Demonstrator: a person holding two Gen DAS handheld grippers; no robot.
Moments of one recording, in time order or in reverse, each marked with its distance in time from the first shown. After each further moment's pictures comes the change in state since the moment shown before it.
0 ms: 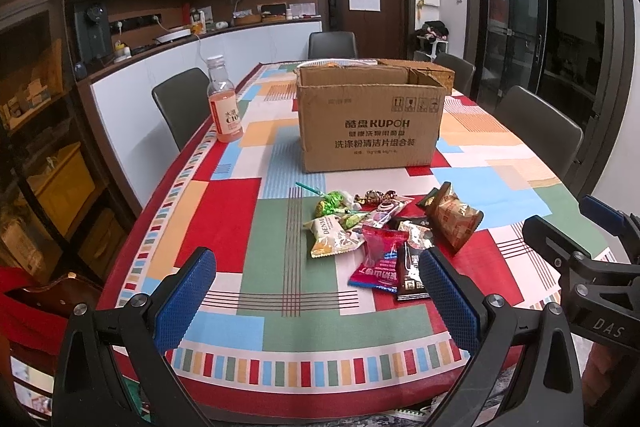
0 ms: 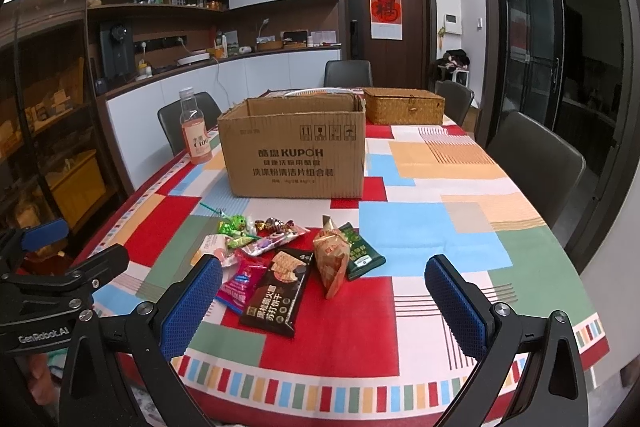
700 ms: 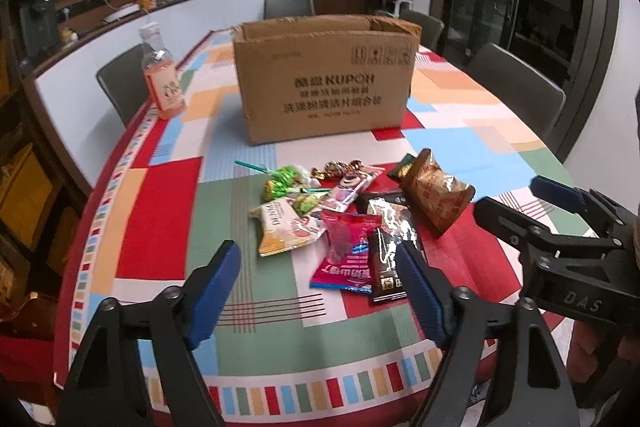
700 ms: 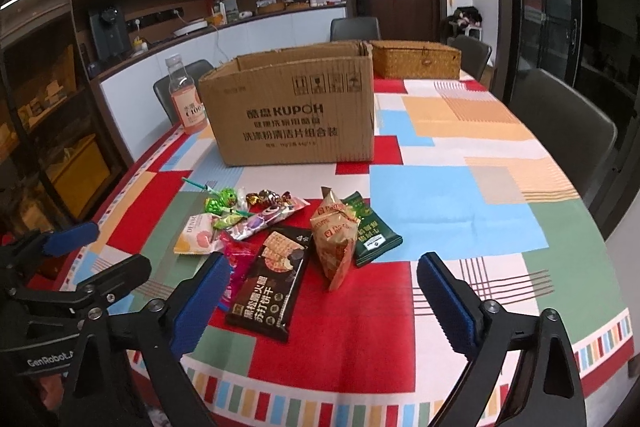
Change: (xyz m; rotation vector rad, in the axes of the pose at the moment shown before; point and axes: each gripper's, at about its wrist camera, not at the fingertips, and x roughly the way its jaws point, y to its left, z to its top) left arm 0.068 -0.023 0.011 0.083 0.158 -0.142; right arm 0.069 -0.016 0.002 0.046 0.168 0.065
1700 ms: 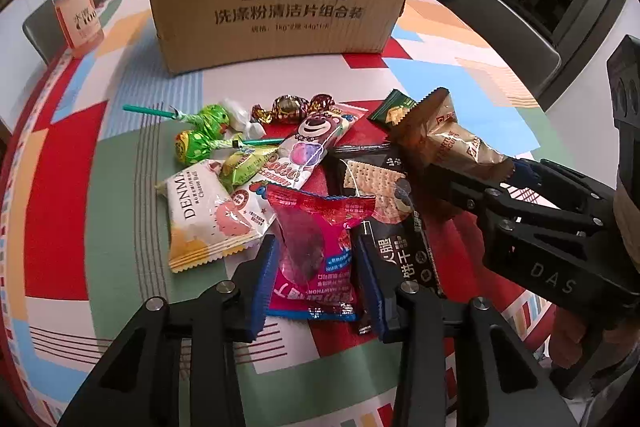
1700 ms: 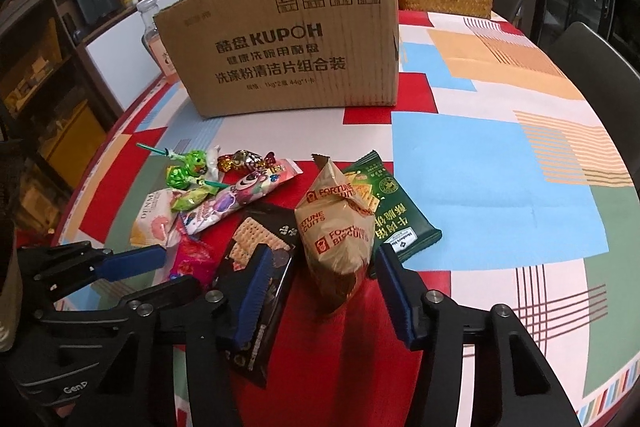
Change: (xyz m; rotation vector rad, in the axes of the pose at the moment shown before) left arm 0.107 0.000 0.012 -0.010 0.283 -0.198; right arm 0.096 -0.008 0.011 0.000 0.231 0.047
